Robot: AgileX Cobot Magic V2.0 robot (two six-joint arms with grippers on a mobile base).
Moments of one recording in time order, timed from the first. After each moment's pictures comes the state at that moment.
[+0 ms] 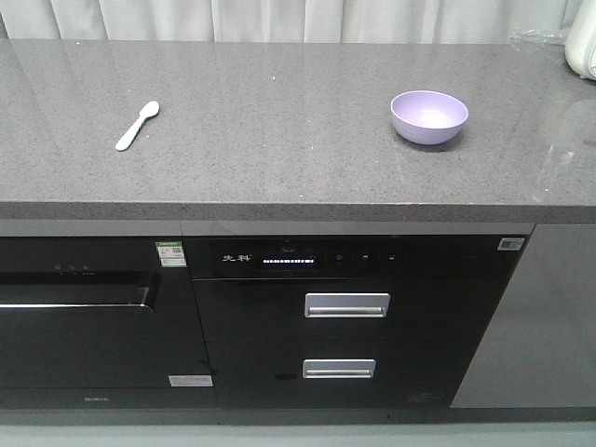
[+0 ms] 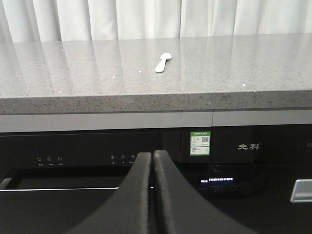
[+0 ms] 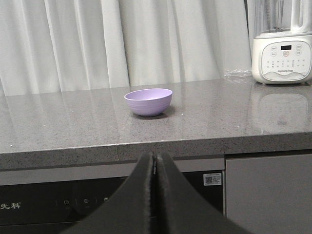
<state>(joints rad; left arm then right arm) 0.02 -0.01 0.03 0.18 0.19 -0.22 -0.01 -0.01 0.03 0.00 0.00 0.09</state>
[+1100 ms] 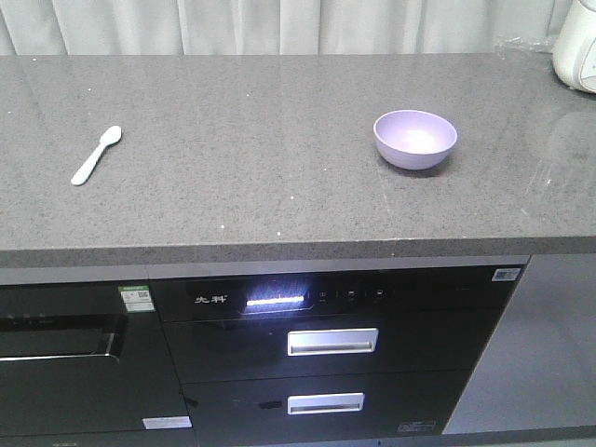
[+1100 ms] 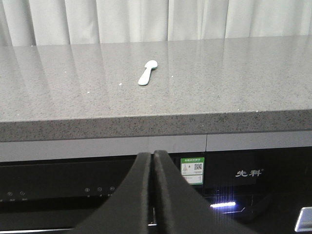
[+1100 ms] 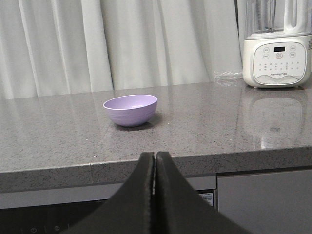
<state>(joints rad) 0.02 -0.01 0.03 0.18 0.19 -0.22 -0.01 -0.01 0.03 0.00 0.00 0.09</state>
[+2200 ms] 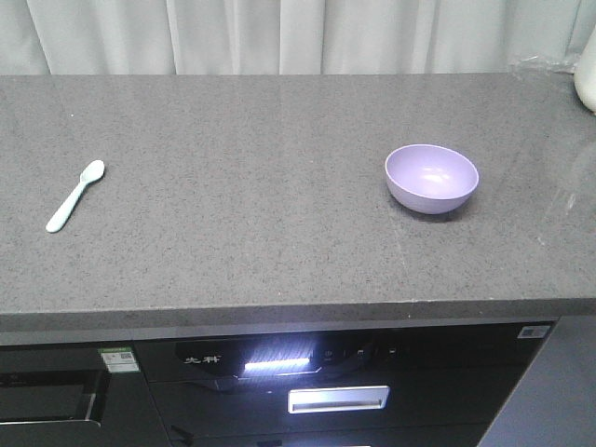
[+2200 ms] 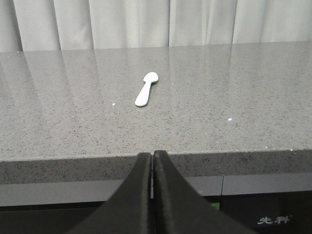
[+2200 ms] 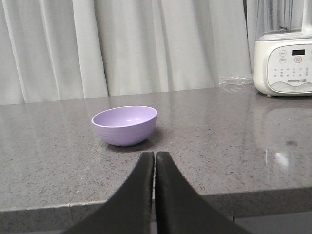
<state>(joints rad) 0.02 -0.01 0.03 0.18 0.19 -0.22 -0.01 -0.01 0.03 0.00 0.00 0.09</state>
